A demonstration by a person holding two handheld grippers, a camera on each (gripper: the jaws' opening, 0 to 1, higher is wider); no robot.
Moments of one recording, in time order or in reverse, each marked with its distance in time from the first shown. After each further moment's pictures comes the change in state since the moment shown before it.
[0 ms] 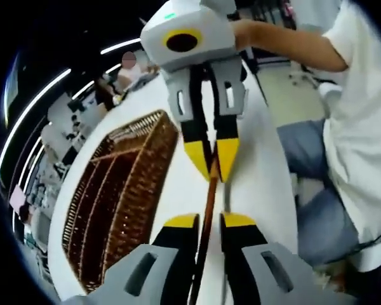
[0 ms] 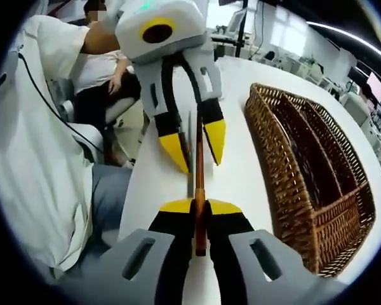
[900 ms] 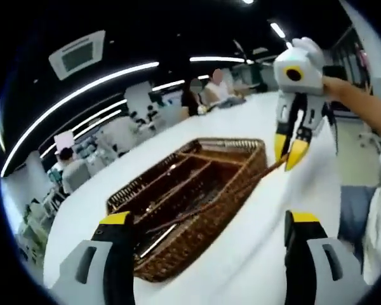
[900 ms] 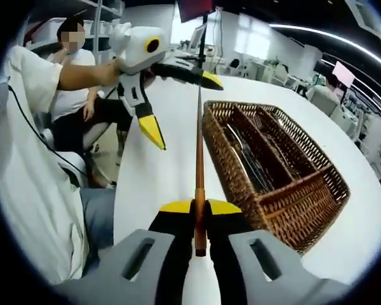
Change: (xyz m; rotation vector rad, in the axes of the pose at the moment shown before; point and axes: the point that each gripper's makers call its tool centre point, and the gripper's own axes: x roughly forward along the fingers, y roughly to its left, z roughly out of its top) left arm -0.067 0.090 -0.014 -0.392 -0.211 0.457; right arm -0.049 -0.035 0.007 0.140 -0.098 -0.194
